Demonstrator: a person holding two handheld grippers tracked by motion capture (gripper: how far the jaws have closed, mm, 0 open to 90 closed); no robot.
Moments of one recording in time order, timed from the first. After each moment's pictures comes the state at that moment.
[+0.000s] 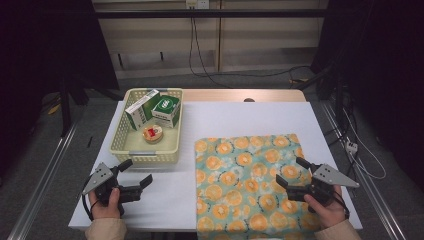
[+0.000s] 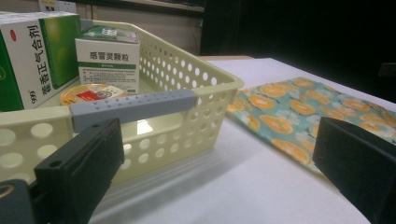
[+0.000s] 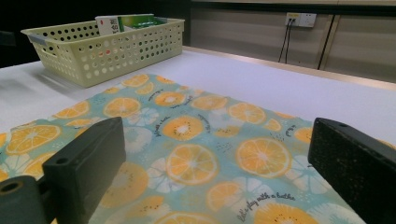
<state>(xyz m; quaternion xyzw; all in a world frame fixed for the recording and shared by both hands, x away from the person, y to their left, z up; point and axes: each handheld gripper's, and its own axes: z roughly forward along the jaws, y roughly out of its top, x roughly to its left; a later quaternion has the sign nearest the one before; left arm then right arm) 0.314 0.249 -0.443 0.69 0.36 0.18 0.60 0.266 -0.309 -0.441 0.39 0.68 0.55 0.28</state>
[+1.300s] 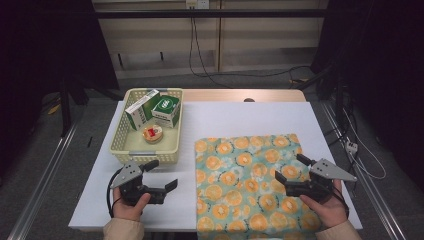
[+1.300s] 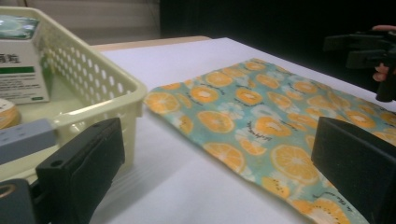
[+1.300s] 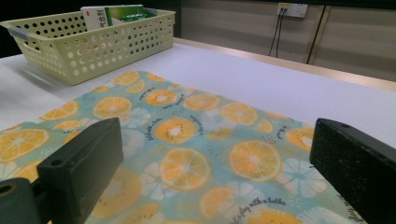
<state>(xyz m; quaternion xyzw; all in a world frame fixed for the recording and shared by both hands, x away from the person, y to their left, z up) 0.309 0.183 -0.423 0.74 0.31 0.13 0.58 0.273 -0.303 -0.425 0.41 0.69 0.52 0.29</state>
